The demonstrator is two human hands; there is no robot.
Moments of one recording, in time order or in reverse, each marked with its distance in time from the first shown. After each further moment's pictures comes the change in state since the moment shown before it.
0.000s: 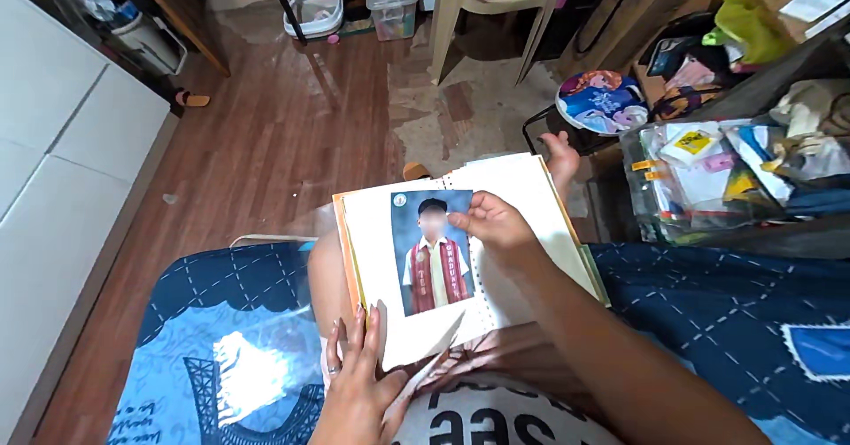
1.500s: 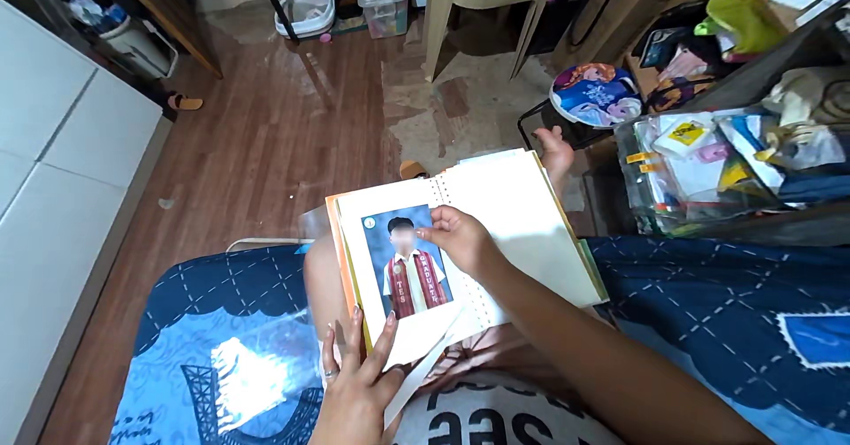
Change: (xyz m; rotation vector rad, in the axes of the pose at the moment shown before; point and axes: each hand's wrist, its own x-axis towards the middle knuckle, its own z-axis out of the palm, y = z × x) left_hand 0.003 0.003 -0.005 0.086 -0.105 -0.014; right_hand 0.011 0.007 0.024 -0.411 -0.061 0.352
